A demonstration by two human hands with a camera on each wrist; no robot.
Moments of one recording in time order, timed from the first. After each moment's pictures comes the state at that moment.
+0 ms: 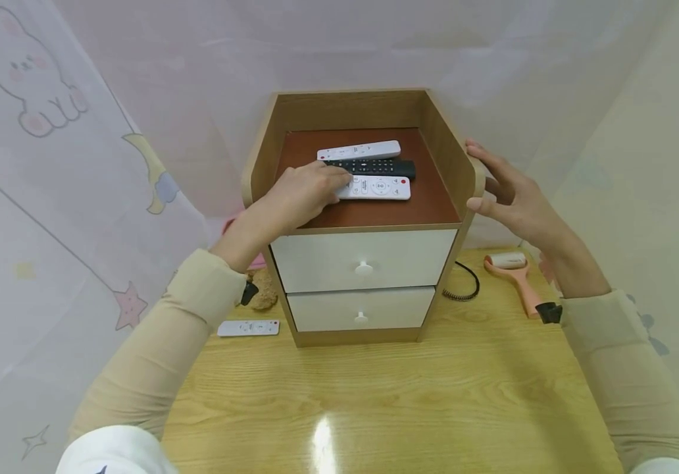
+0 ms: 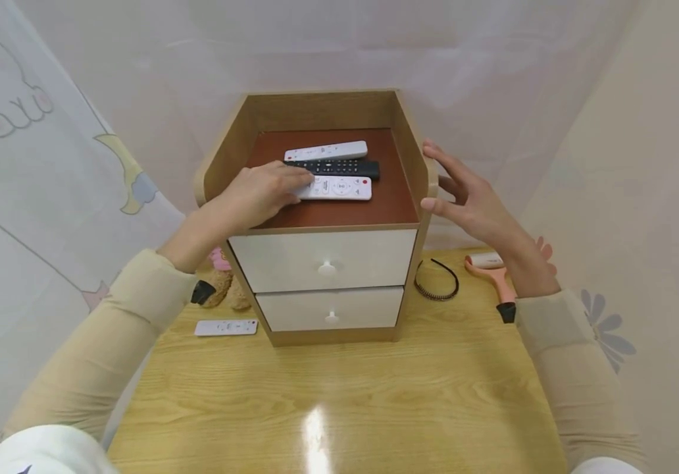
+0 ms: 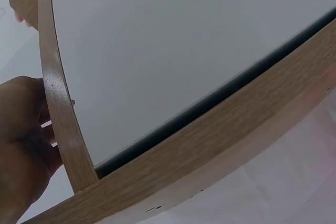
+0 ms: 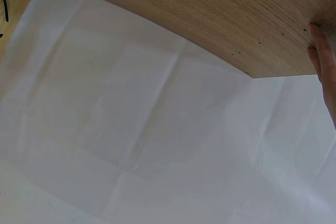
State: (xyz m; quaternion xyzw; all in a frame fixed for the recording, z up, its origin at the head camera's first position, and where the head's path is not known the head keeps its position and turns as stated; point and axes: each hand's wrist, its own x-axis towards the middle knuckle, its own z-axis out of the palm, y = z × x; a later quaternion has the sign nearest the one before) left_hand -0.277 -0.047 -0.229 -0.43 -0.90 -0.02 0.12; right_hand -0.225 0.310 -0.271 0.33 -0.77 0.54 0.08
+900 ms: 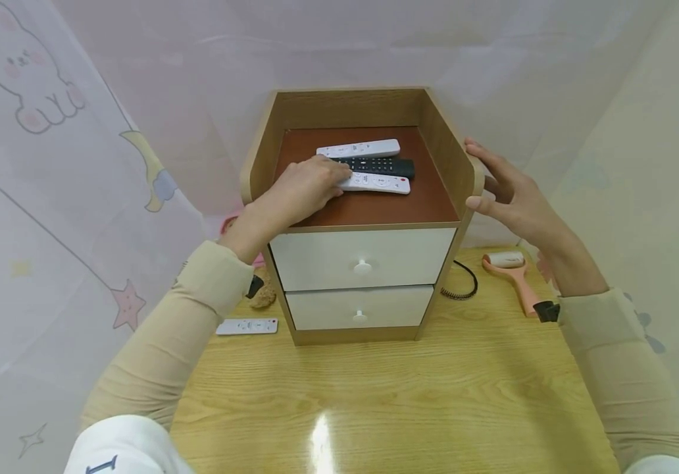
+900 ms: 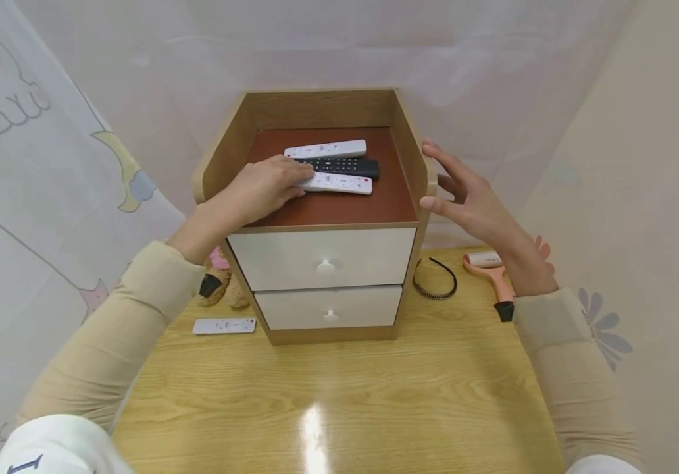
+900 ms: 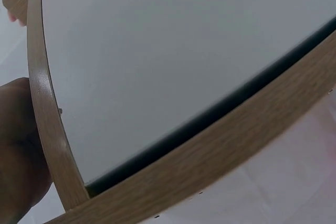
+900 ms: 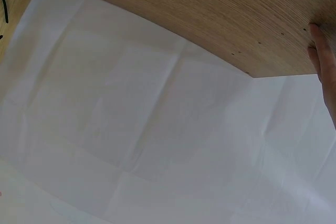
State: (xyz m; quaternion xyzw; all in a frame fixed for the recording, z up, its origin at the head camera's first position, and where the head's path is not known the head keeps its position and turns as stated) left_hand -0.286 -0.041 -0.230 -0.39 -0.91 -0.03 0.11; right_hand -0.225 0.309 -0.269 0.33 -0.77 0.54 0.07
